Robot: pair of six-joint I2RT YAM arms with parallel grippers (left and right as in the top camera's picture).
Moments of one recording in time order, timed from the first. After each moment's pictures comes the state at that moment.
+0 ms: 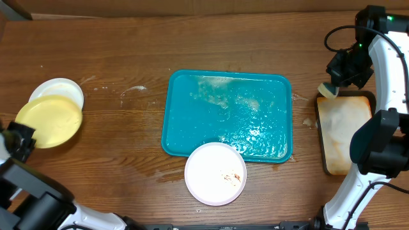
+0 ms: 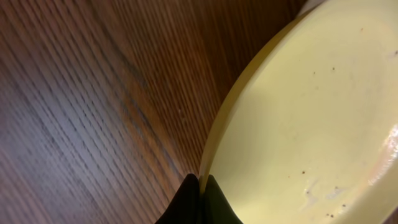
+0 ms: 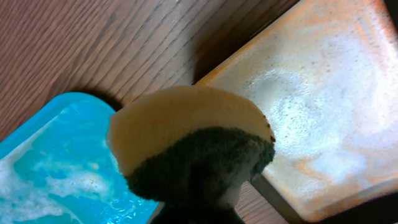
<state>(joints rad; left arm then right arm) 0.91 1.85 1.43 -0.91 0.07 -0.36 -0.18 2.10 2.02 -1.48 -0.06 0.51</state>
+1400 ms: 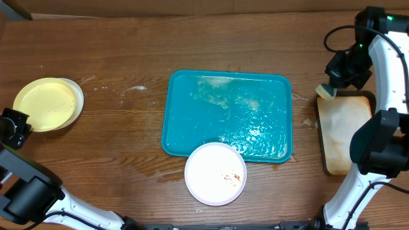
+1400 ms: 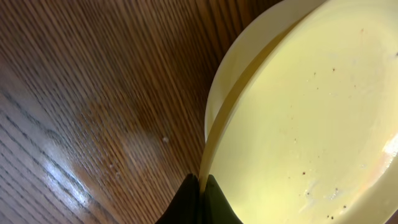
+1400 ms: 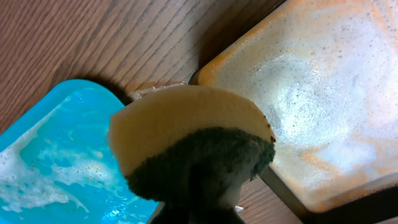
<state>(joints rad) 0.89 2.04 1.64 -0.91 0.20 -0.37 -0.18 2.10 2.02 -1.51 -0.09 0.51</state>
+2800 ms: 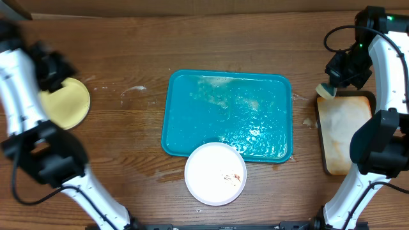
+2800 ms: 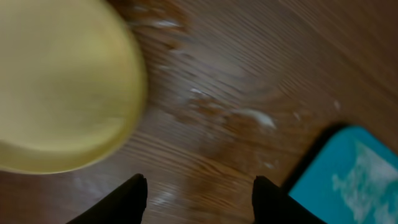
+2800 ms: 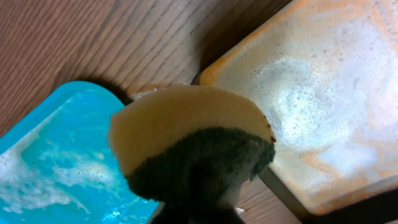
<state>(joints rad) 0.41 2.16 2.16 -1.36 0.23 -0.15 -0.18 2.10 2.02 -1.50 -0.09 0.51</state>
